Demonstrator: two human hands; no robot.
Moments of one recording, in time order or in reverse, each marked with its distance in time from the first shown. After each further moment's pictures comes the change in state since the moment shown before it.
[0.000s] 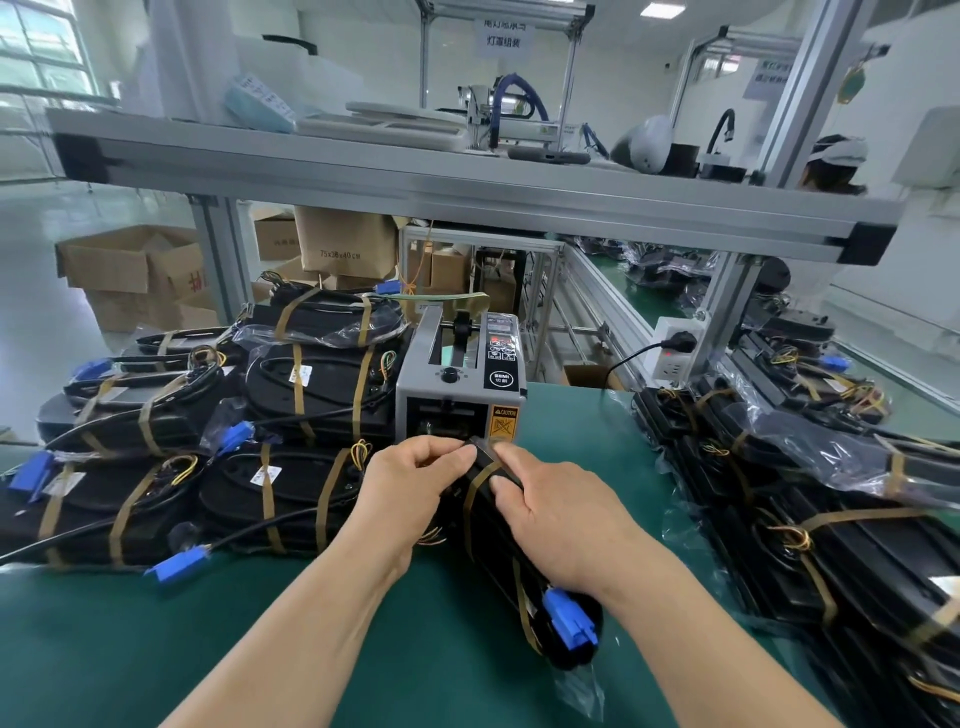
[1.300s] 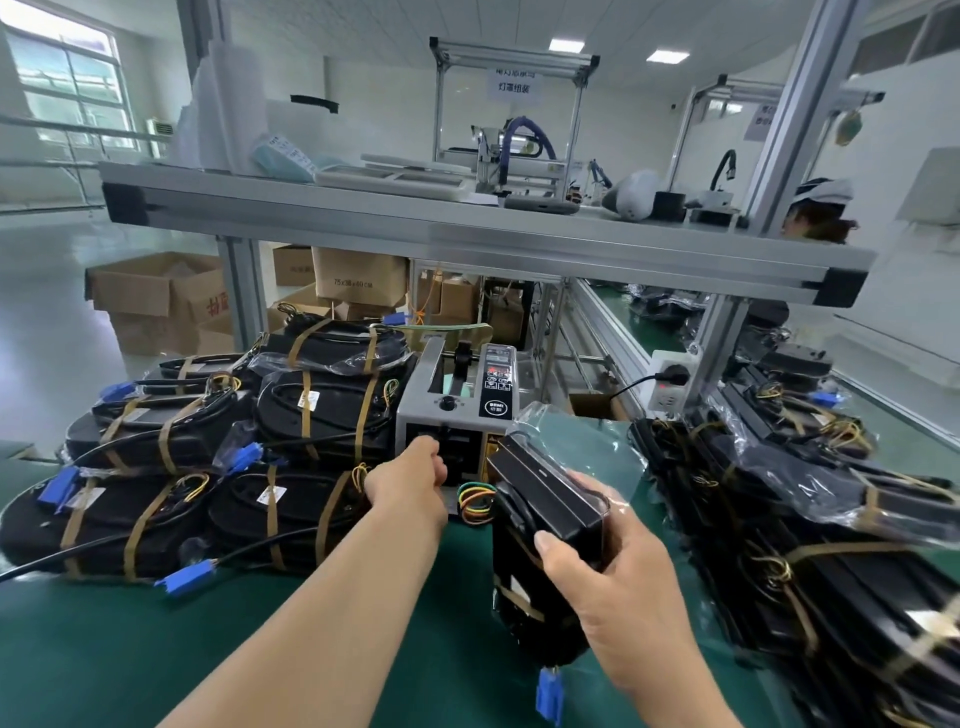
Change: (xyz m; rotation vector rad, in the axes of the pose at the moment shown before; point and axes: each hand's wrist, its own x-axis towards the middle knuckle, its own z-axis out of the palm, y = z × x) left_hand 0.050 0.012 0.026 -0.564 0.420 -0.431; right_hand -0.070 0.000 -0.012 0.995 0.358 0.119
